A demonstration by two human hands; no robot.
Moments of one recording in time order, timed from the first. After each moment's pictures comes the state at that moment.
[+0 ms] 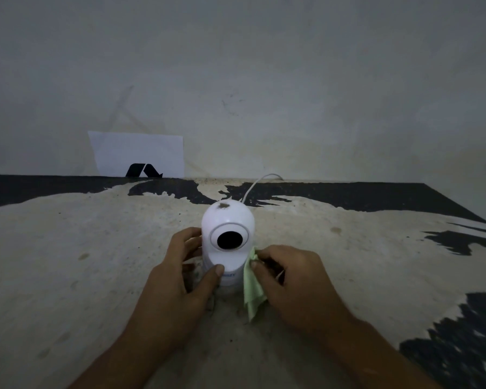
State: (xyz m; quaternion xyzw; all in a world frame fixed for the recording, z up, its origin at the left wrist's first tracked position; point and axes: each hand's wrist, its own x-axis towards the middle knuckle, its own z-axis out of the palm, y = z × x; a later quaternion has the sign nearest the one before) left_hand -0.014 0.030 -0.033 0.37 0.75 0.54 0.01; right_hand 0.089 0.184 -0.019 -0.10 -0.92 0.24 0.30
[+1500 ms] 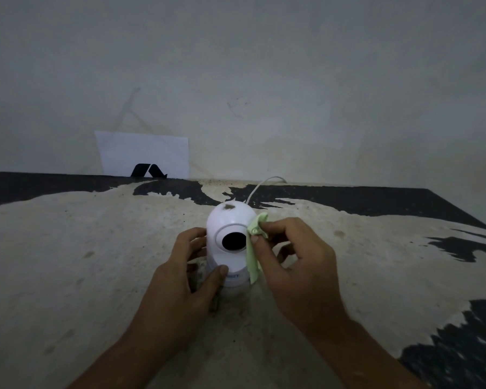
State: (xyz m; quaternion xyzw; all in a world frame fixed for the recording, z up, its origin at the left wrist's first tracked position) left_hand -0.014 0.030 -0.030 0.37 0.76 0.54 0.02; right_hand 0.080 0.175 -0.009 -0.03 -0.84 0.24 0.48
